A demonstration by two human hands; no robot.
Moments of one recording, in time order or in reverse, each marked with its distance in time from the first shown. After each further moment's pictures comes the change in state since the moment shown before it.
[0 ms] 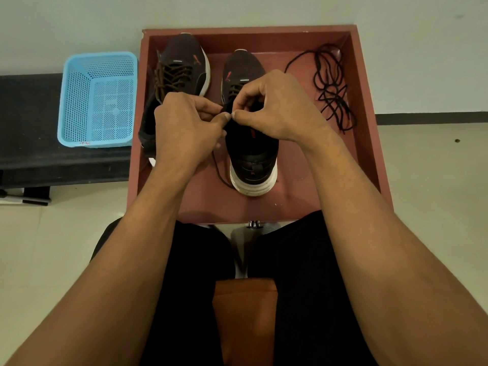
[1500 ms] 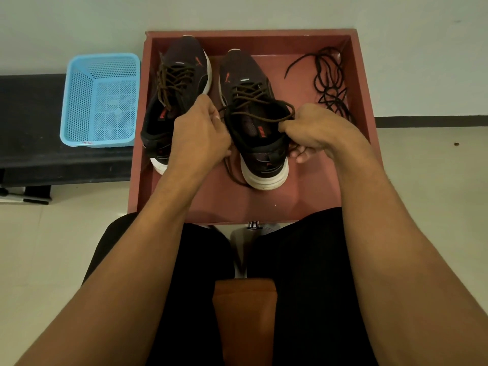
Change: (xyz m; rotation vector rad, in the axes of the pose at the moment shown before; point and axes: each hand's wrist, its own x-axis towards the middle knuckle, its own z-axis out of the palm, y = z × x) left_hand -0.009 0.001 0.010 0.081 -0.067 -0.036; right_hand -0.023 0.022 -0.026 0.200 -0.287 0.674
